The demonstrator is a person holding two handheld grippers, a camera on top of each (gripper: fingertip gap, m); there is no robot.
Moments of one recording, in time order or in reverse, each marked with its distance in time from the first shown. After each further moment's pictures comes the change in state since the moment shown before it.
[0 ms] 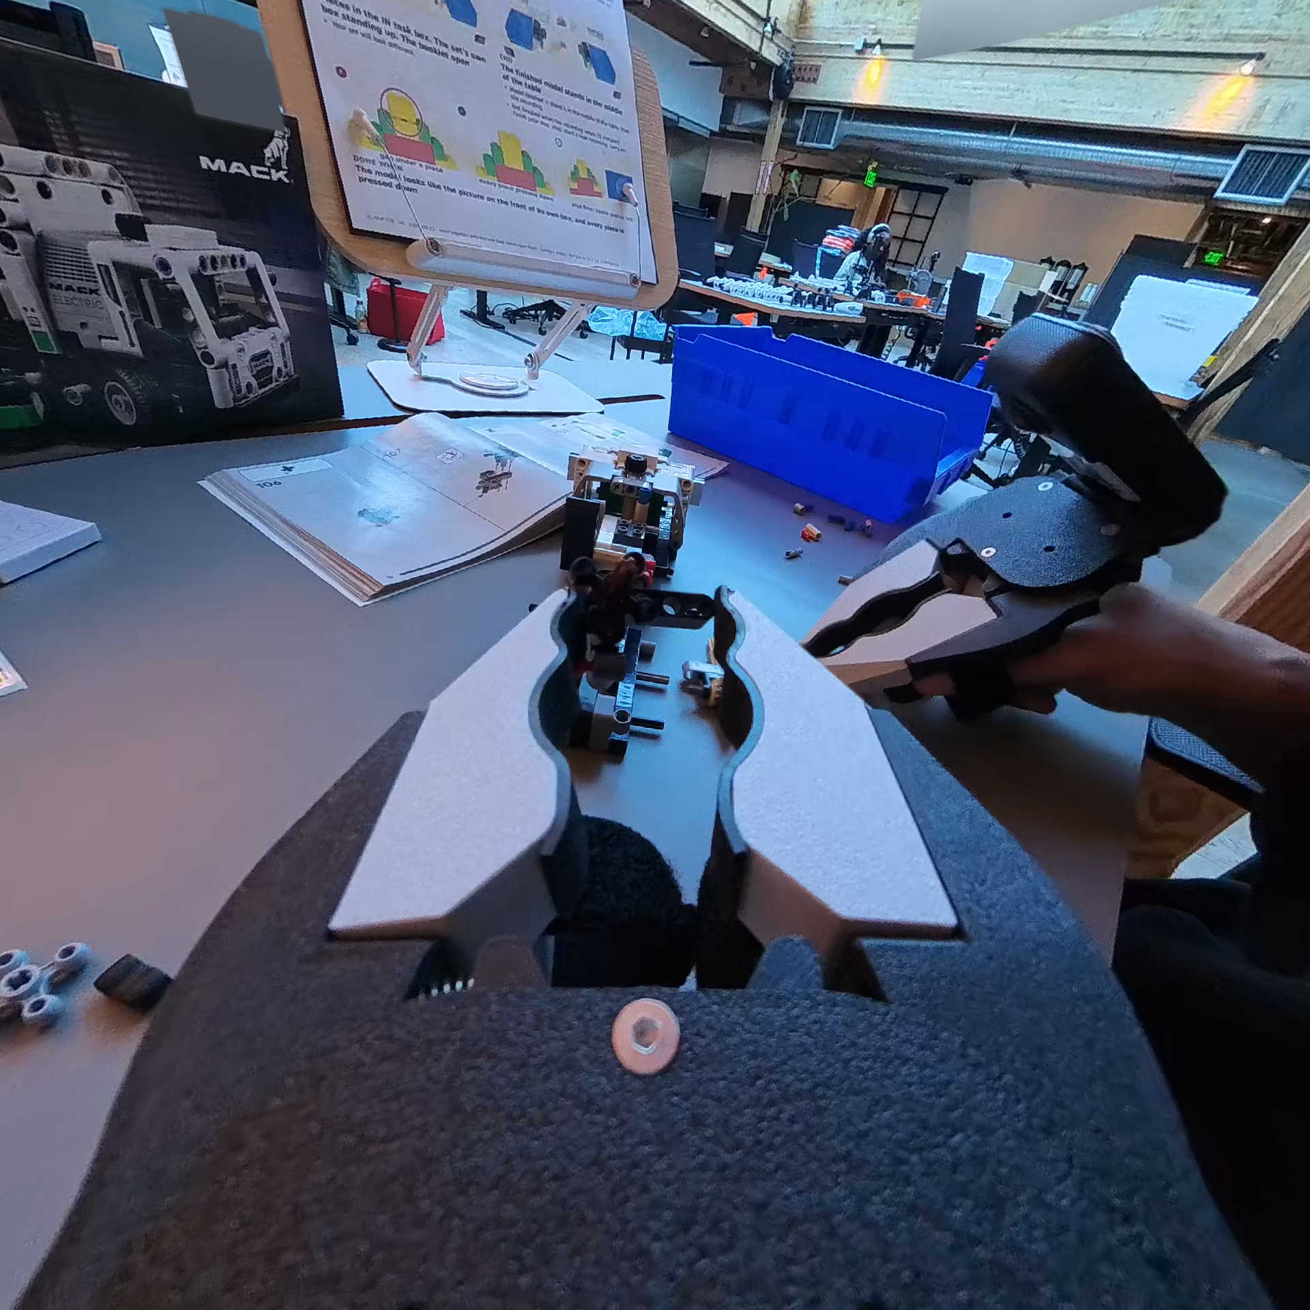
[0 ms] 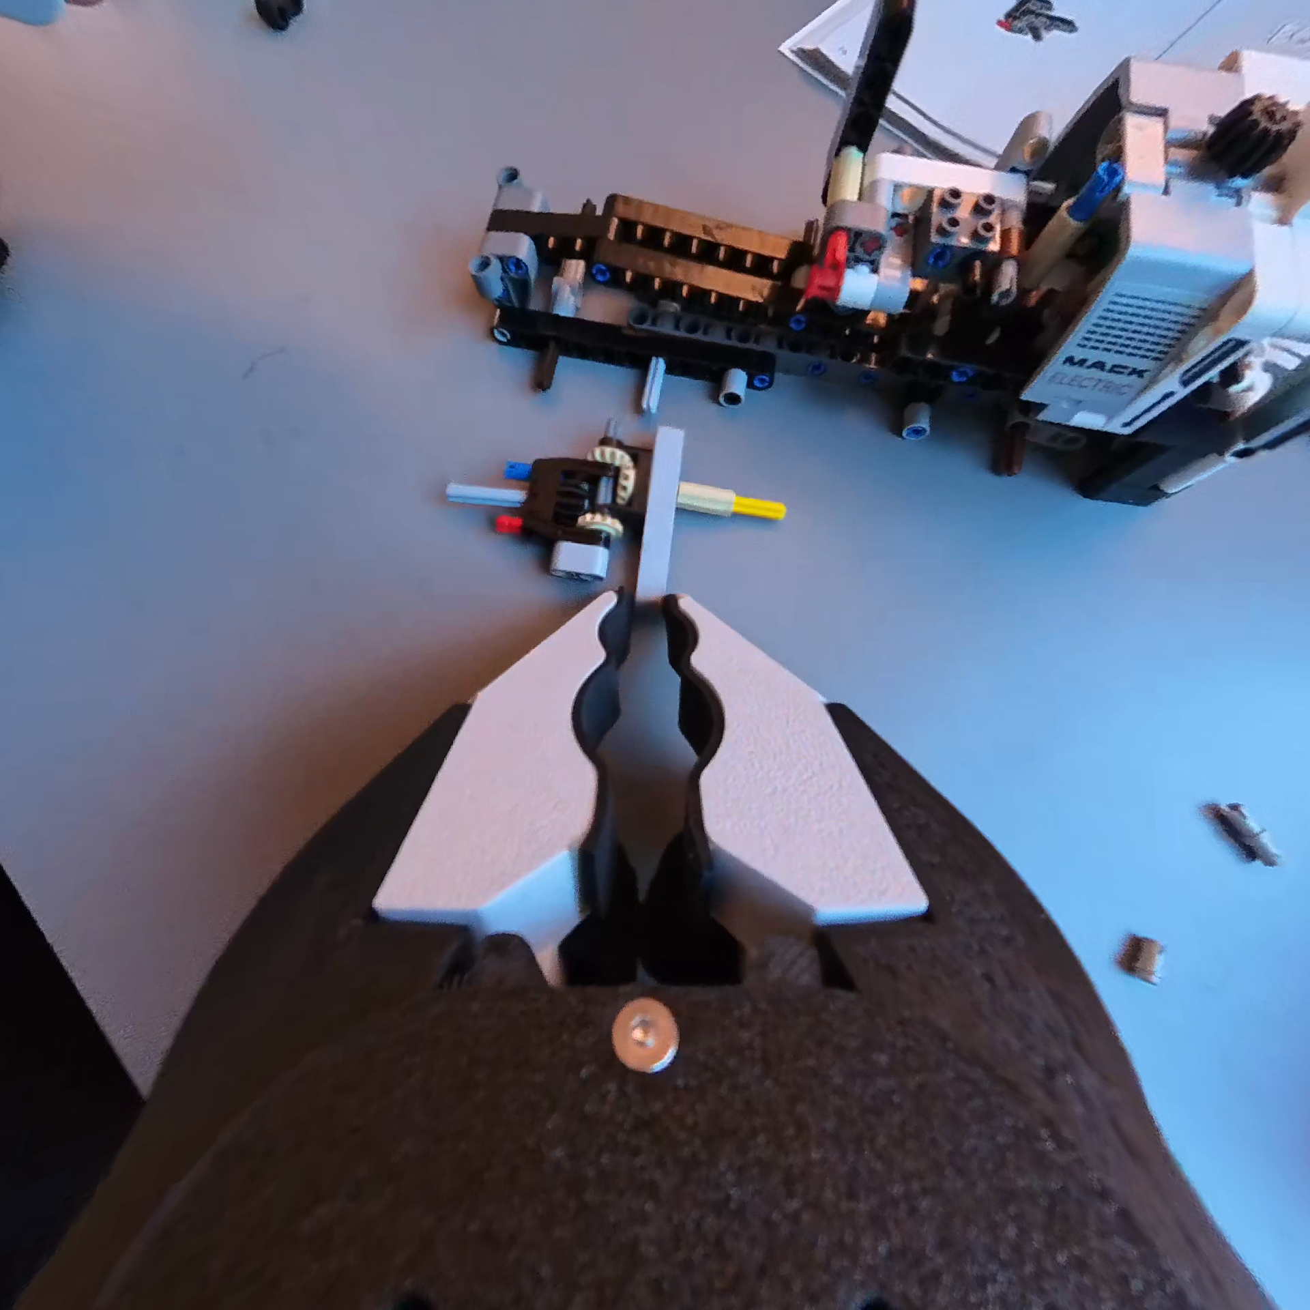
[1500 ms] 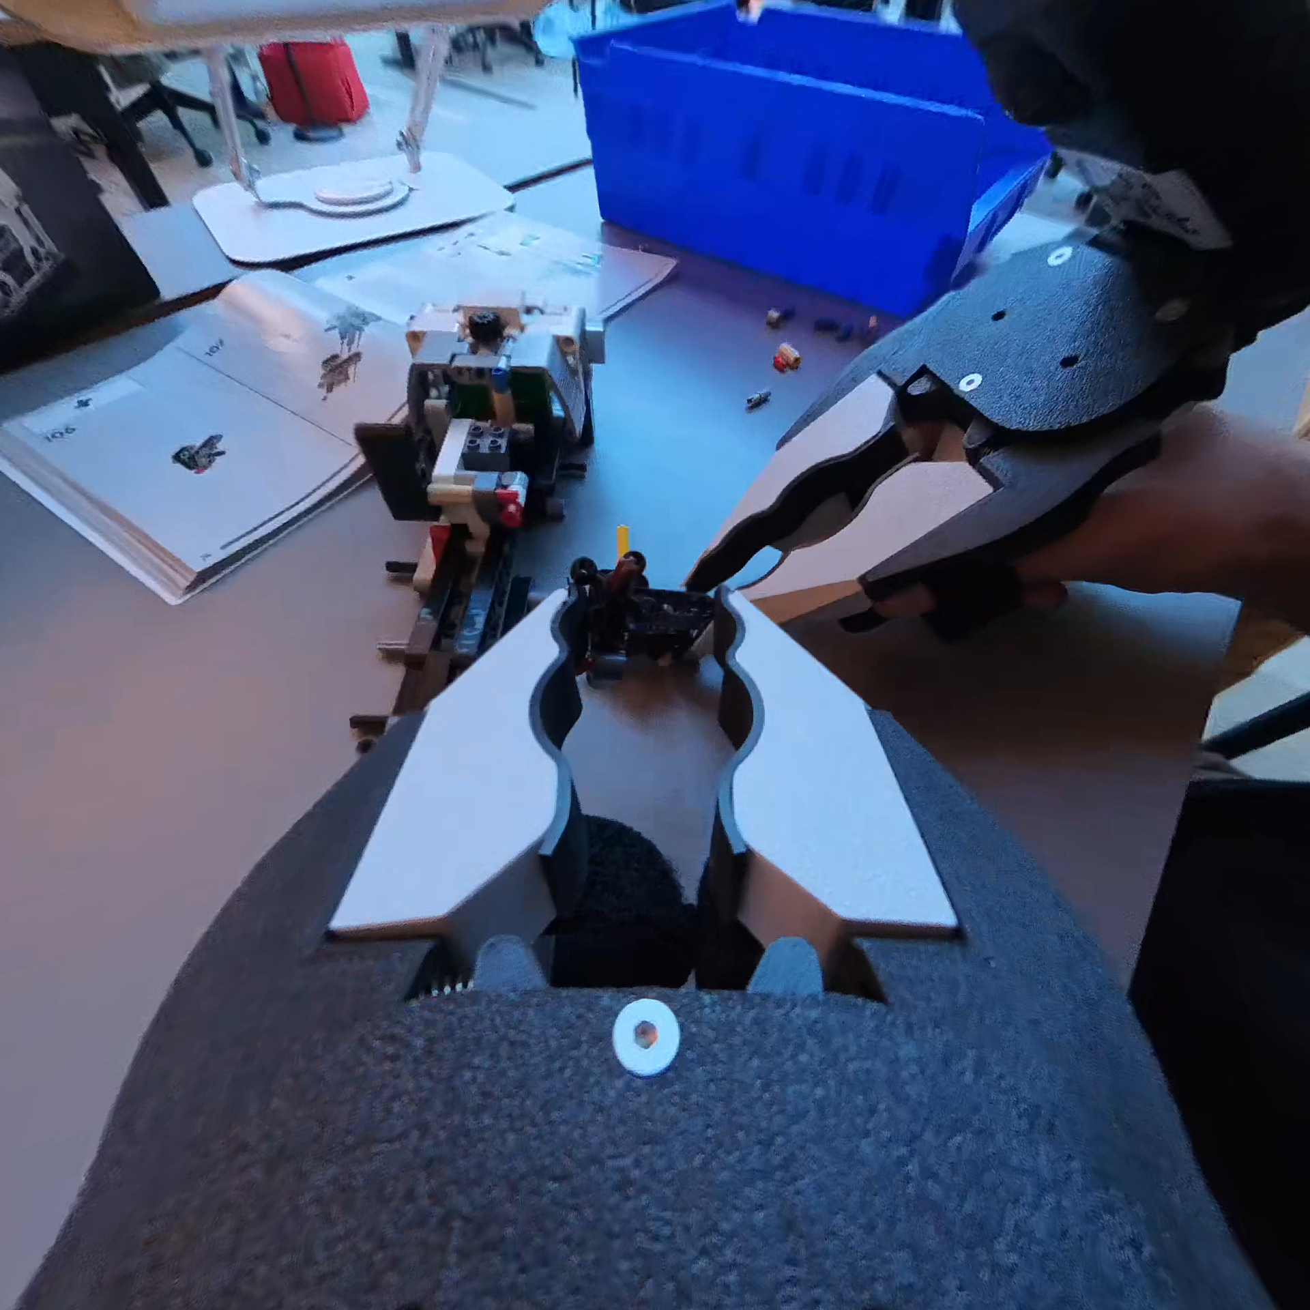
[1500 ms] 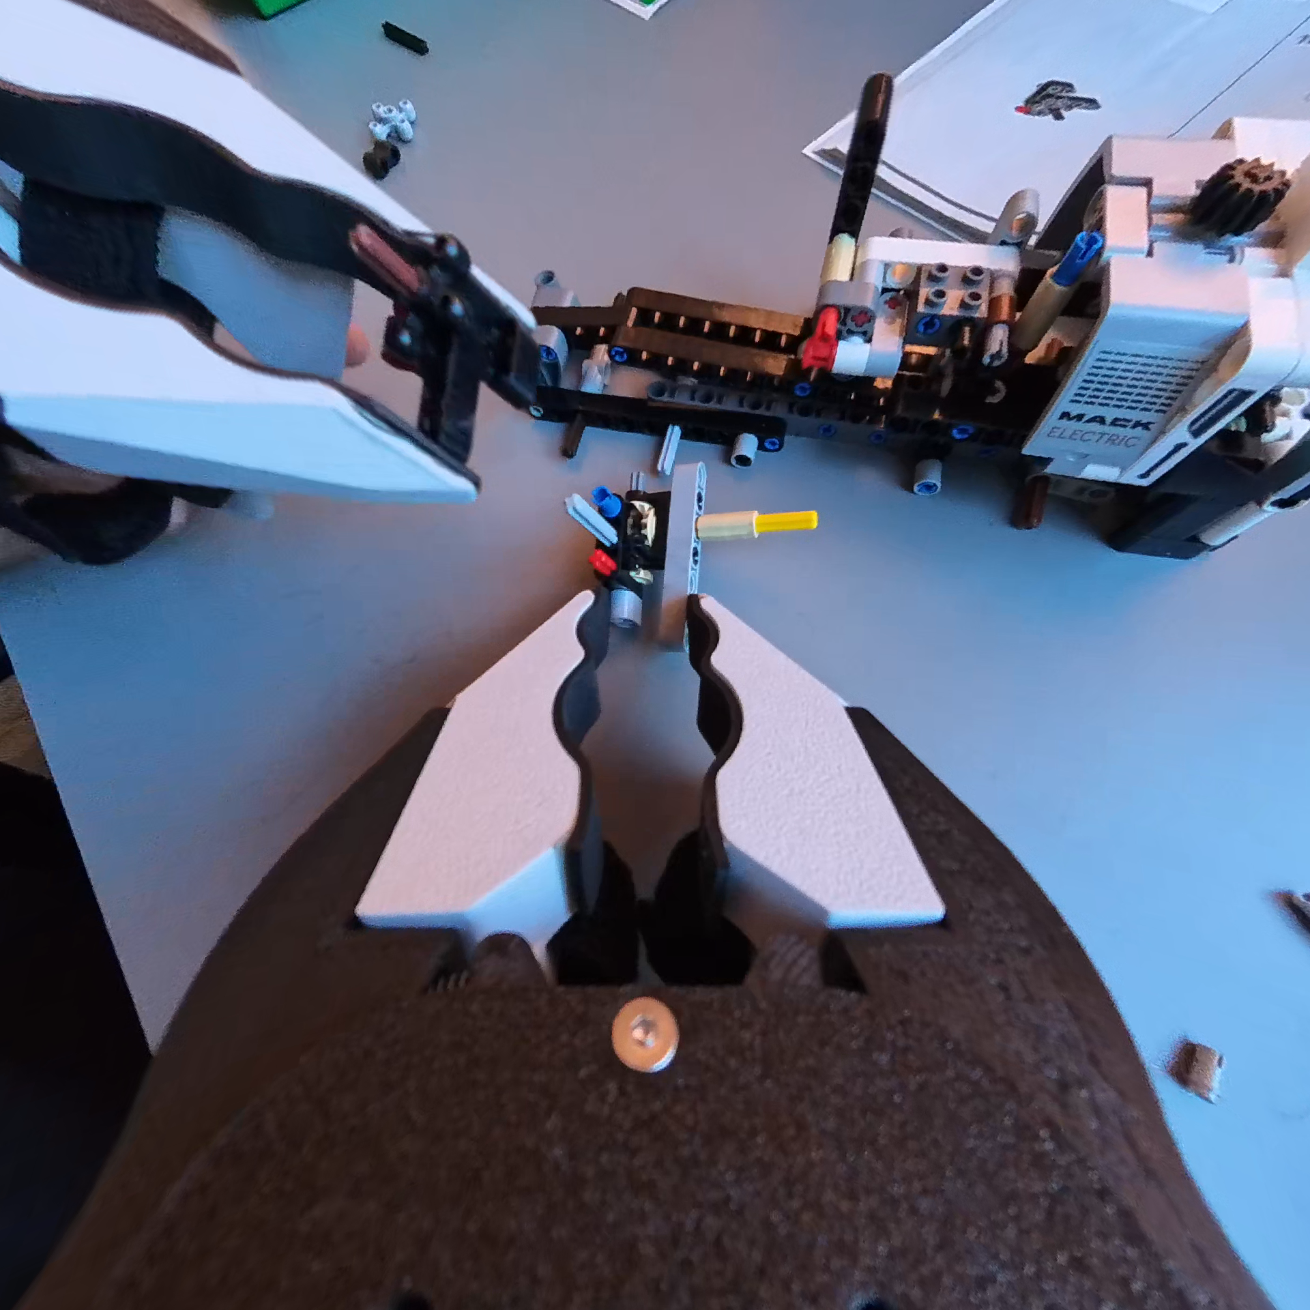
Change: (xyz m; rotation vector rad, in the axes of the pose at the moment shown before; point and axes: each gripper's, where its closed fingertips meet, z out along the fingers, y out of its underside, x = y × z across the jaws) left arm 0.049 0.044 0.058 -0.314 0.003 0.160; right arm -0.002 -0.016 0.001 0.096 -0.123 0.052
